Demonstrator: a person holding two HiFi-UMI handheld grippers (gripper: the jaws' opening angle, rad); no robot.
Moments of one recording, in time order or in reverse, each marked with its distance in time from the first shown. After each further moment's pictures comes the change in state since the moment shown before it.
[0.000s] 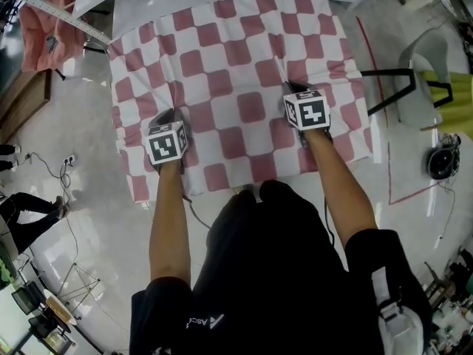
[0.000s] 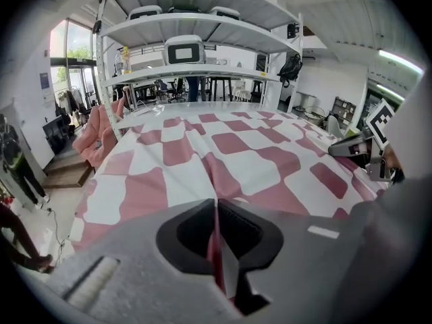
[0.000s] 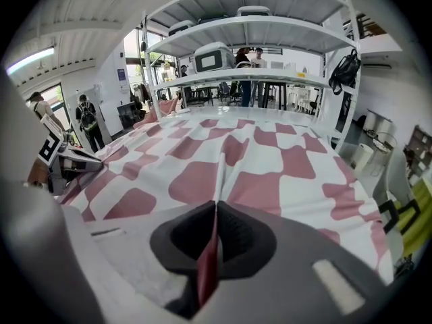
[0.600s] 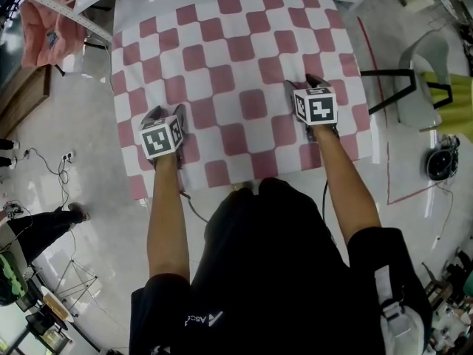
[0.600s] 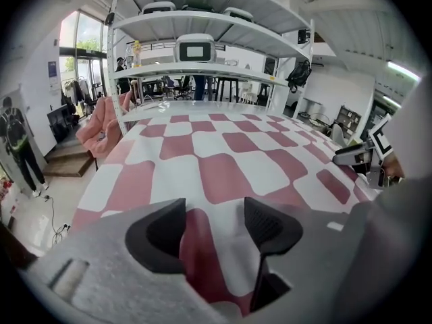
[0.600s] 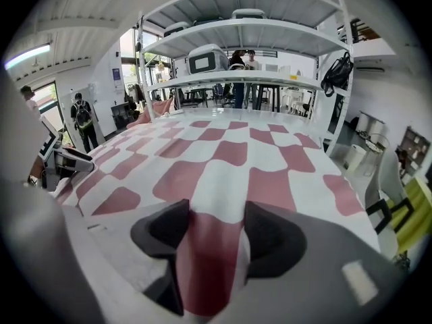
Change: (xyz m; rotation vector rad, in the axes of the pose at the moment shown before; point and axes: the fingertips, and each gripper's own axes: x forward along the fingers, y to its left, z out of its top) left arm 0.006 0.023 -0.012 -0.087 0.008 -0.003; right arm 0.003 -0.021 -0.003 0.011 -0.014 -0.053
